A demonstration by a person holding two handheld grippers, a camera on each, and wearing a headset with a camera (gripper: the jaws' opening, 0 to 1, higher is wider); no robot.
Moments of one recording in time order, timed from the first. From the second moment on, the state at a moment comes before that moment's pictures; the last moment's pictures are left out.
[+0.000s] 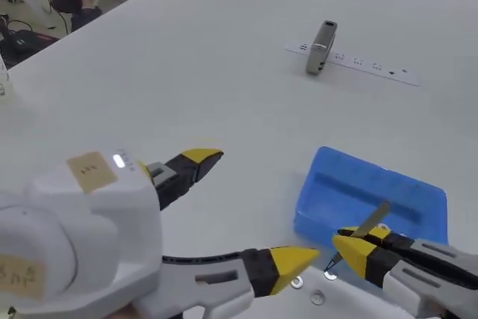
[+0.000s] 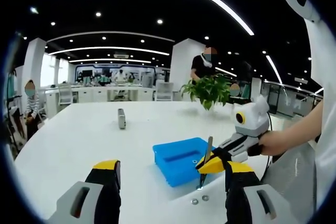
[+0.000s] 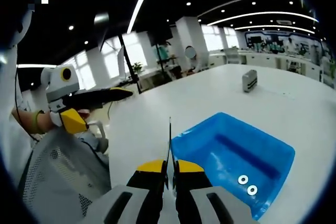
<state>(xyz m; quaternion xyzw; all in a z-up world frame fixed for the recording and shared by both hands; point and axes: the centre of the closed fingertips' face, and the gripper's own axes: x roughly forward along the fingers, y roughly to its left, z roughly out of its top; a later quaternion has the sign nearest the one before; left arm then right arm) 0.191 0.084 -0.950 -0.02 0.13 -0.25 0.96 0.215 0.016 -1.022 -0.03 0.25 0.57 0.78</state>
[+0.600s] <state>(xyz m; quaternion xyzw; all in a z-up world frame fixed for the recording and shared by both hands) 0.190 0.083 -0.951 -0.02 0.14 -0.25 0.96 0.214 0.015 -1.031 -0.07 0.25 0.57 0.78</state>
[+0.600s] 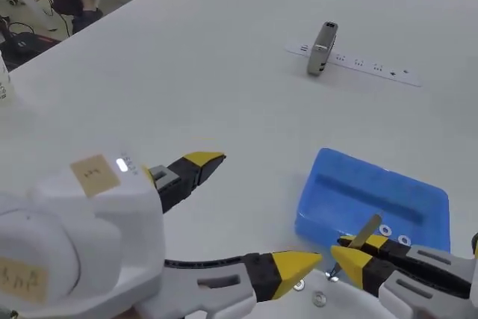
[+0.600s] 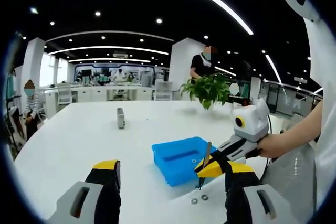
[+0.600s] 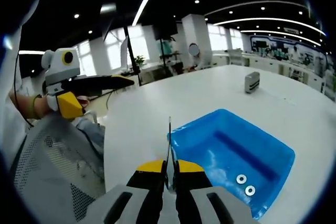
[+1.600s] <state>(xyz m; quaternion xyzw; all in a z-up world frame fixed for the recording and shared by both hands) 0.189 0.076 -0.954 -0.02 0.14 -0.26 0.95 0.212 0.010 -1.001 -0.03 0.23 0.56 0.80</state>
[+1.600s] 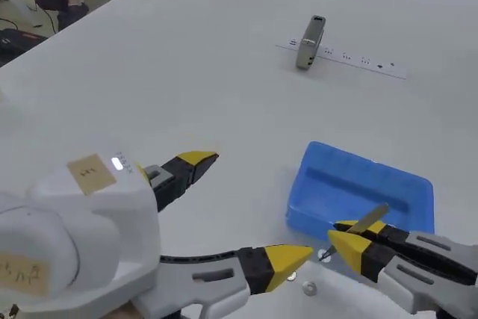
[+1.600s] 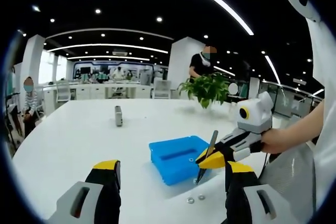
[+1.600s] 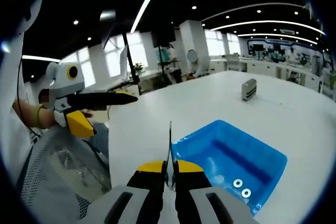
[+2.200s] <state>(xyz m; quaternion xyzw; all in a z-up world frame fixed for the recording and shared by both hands) 0.191 0.081 -0.944 -0.02 0.12 -0.25 0.96 0.219 -0.007 -0.955 0.02 0.19 0.57 0.80</state>
